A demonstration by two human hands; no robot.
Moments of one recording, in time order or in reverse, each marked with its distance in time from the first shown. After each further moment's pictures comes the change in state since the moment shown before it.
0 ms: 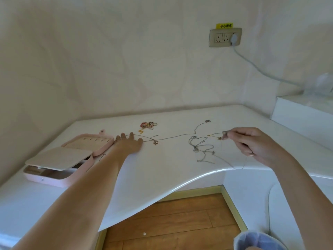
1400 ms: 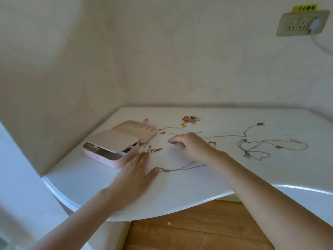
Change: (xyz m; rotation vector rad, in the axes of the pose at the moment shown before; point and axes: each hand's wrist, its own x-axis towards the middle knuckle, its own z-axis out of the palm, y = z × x) left_hand -0.151 -0.113 0.020 -0.105 0.228 0.239; right_hand 0.111 0.004 0.235 -0.700 -0.389 -0.332
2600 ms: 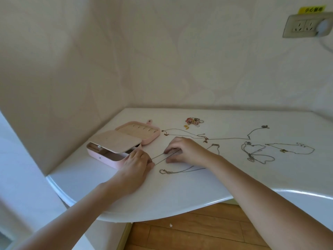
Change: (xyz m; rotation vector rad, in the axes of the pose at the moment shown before) left_hand 0.023 -0.017 -0.001 0.009 0.085 0.150; right_hand 0.014 0.003 0.016 0.128 -0.126 -0.105
